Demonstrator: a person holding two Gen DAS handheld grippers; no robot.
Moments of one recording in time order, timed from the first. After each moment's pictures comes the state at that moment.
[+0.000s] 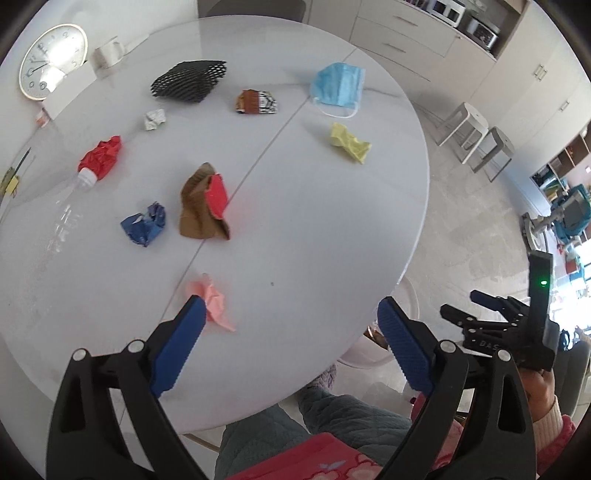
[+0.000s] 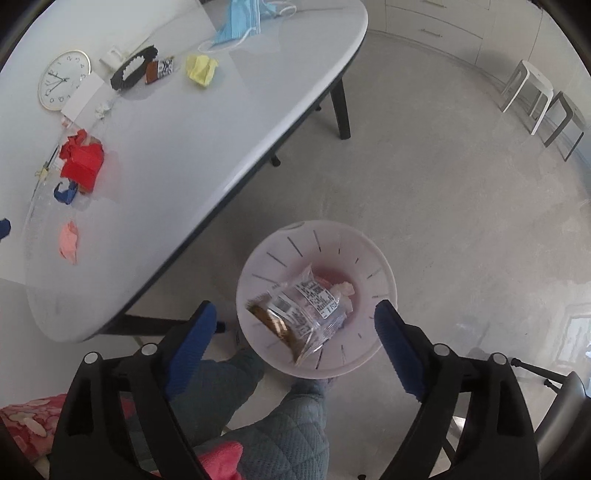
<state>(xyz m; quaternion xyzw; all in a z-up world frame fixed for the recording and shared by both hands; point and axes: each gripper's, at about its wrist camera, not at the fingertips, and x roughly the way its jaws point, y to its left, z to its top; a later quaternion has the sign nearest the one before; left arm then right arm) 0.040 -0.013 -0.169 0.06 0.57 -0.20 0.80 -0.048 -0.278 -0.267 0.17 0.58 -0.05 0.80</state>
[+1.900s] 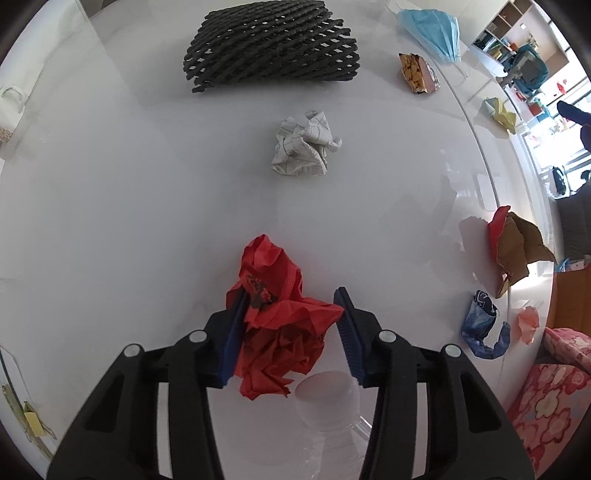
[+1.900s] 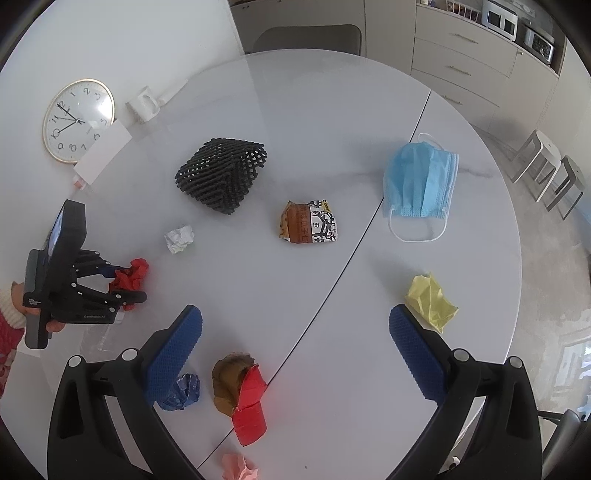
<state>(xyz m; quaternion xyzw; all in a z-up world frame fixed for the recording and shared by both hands) 0.355 0.134 -0.281 0.26 0.59 -0.39 0.66 0.216 -0.108 -0.165 0.13 0.52 -0.08 0.84</state>
